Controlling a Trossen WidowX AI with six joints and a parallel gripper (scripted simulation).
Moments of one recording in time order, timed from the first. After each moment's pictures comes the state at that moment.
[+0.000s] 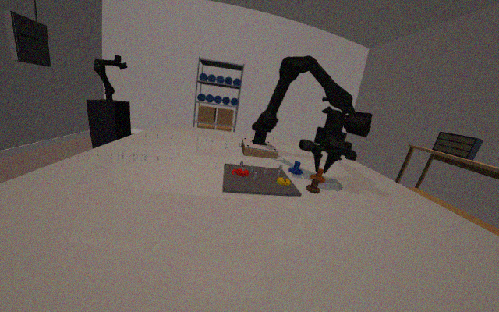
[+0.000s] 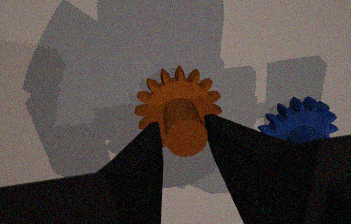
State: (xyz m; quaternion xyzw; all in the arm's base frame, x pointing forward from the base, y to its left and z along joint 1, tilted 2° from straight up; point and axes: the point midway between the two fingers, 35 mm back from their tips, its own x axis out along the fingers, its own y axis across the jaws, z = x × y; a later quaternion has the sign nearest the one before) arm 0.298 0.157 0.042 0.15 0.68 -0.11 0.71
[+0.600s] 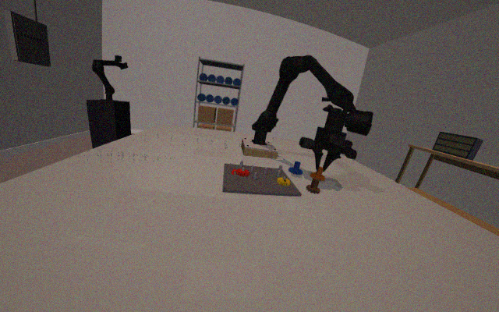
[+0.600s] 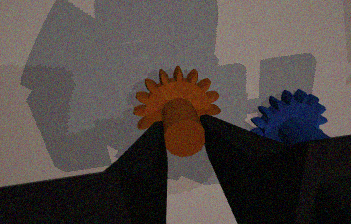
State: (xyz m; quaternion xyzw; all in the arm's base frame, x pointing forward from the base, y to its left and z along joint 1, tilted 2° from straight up) arm 0.296 0.156 0.049 0.14 0.68 -0.12 0.71
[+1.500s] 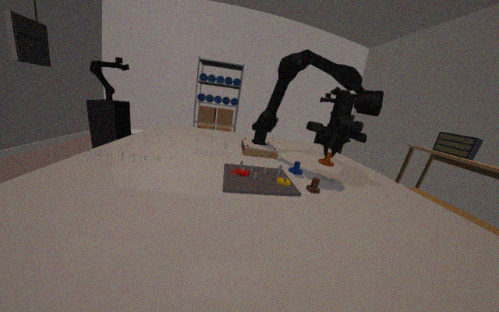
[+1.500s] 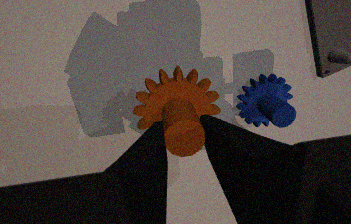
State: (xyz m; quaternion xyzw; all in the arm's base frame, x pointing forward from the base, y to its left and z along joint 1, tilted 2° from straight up) arm 0.301 0.163 0.108 0.14 0.68 -0.12 0.71
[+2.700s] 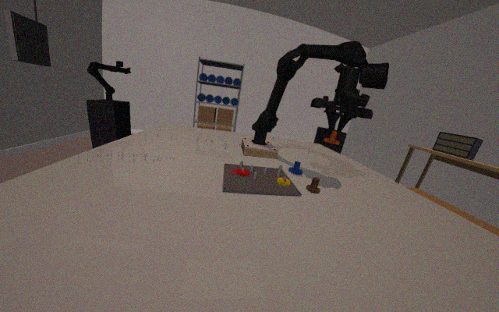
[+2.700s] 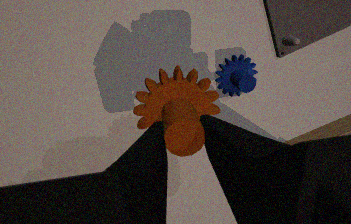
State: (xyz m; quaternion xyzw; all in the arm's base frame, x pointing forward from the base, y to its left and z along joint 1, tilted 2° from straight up) arm 0.291 0.160 0.183 0.15 0.68 -0.12 0.71
